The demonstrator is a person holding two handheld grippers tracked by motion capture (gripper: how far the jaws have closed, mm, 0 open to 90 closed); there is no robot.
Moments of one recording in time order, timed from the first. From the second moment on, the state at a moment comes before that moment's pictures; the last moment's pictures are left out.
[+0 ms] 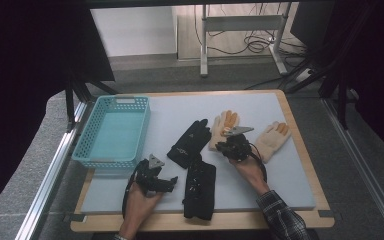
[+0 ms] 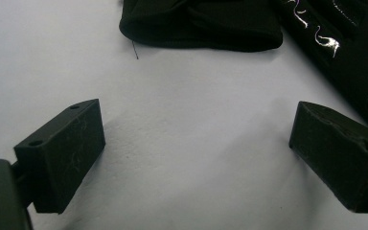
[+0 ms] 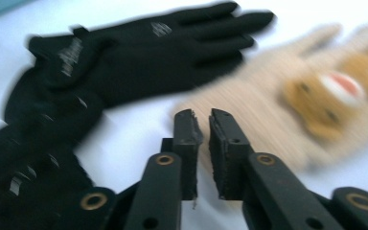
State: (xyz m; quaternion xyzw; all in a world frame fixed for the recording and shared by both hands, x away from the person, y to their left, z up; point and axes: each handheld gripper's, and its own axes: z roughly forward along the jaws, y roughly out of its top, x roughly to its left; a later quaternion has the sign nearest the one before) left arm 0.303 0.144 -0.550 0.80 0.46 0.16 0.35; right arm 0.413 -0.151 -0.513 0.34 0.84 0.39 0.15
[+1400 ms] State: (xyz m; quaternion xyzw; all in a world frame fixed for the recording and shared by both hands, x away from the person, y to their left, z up) left arm 0.303 0.146 -0.550 0.81 0.45 0.16 0.35; right arm 0.461 -0.093 -0.479 0.35 0.83 0.42 0.13
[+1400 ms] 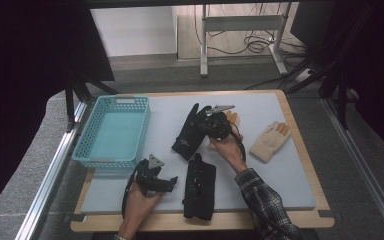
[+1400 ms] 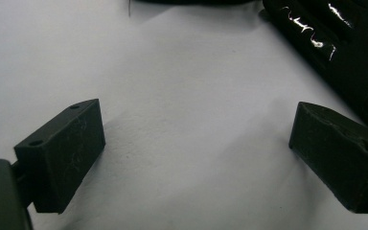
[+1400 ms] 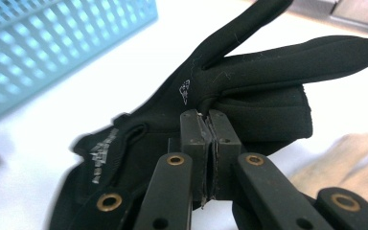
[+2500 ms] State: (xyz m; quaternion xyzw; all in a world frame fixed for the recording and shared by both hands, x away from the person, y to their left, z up) left arm 0.301 0.153 -0.551 0.81 0.45 0.16 0.35; right arm 0.330 -0.155 -0.452 0.19 0.86 0.47 -0.05
